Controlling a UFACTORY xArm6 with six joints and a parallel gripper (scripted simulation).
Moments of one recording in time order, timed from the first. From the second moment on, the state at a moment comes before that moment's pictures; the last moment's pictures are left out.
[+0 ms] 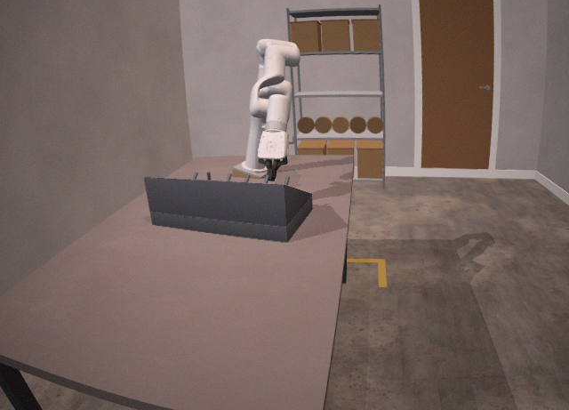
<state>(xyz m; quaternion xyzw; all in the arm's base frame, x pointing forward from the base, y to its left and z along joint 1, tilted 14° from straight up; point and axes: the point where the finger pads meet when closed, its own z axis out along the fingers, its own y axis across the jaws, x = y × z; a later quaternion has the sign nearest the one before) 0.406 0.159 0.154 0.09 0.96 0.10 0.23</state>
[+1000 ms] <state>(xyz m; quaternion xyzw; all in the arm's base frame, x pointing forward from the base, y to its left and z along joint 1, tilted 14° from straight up) 0.425 0.154 0.164 0.09 0.96 0.10 0.23</state>
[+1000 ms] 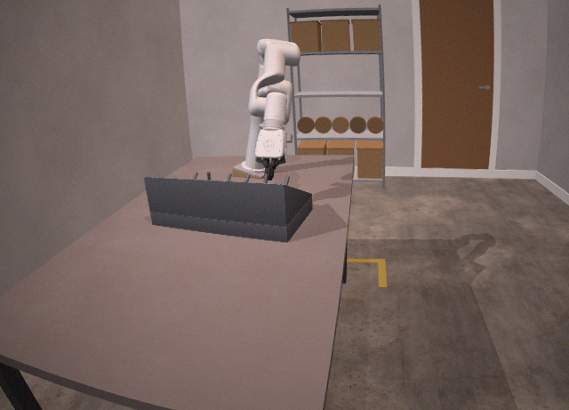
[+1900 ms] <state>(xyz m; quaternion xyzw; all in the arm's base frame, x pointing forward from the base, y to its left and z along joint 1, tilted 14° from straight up) 0.436 0.151 0.168 0.09 0.96 0.10 0.23</state>
